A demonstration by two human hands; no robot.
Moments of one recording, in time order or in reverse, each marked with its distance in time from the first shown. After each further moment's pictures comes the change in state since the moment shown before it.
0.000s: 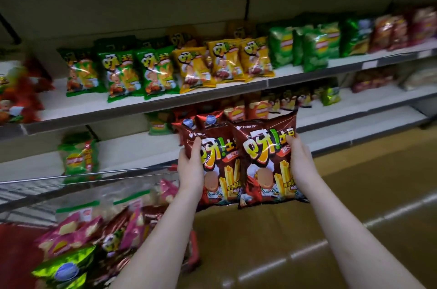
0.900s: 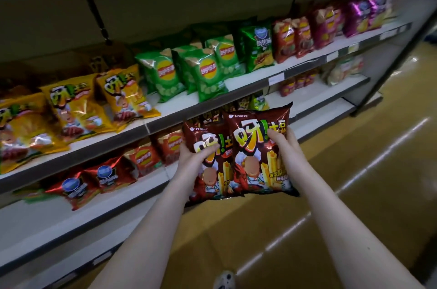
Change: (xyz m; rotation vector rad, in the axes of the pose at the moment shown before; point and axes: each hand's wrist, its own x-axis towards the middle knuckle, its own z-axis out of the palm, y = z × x) left_hand 0.079 0.030 0.440 0.146 -0.390 -0.062; right_hand 0.289 -0.013 -0.295 0.087 0.054 0.053
